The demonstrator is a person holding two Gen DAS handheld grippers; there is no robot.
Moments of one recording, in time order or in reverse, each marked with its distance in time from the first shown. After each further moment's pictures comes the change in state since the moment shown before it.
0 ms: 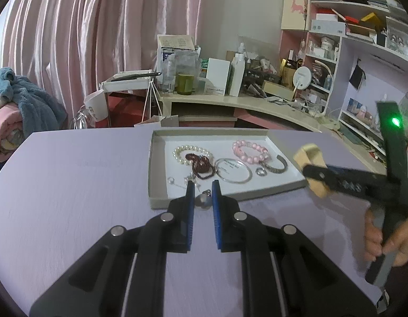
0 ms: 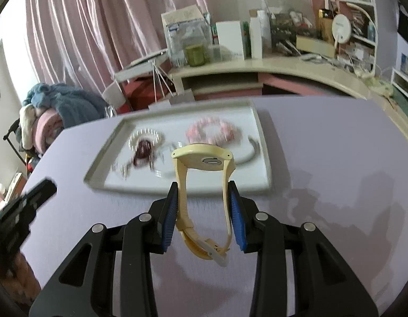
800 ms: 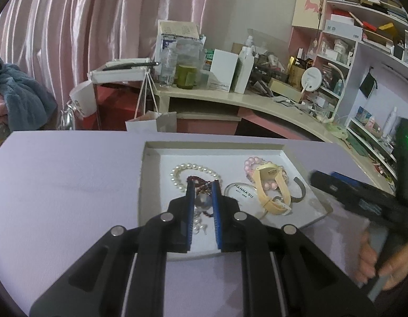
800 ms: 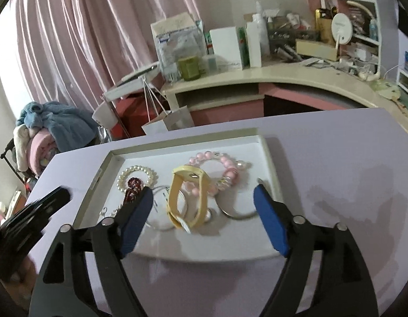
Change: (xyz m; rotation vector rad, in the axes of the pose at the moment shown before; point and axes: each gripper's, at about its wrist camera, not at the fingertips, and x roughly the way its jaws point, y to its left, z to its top) left arm 0.085 0.024 0.054 -0.057 0.075 -0.043; right arm 0.019 -0.018 0.024 0.060 -0.065 -0.018
